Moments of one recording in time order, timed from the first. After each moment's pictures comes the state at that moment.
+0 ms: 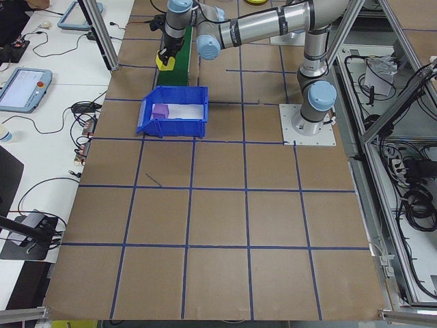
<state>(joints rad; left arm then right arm) -1.56 -1.88 -1.60 -0.98 1.37 0.63 1.56 -1.56 1.65 -1.64 -1.55 -0.14</state>
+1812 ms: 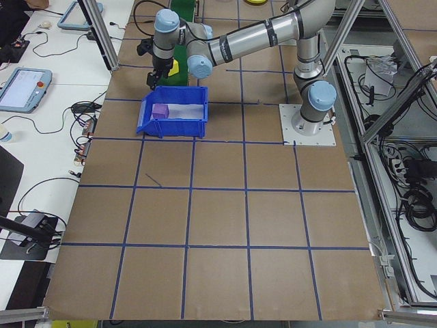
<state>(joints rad) -1.39 -1.94 -1.55 -0.98 1.49 0.67 1.38 -1.53 1.65 -1.66 -1.43 -0.20</state>
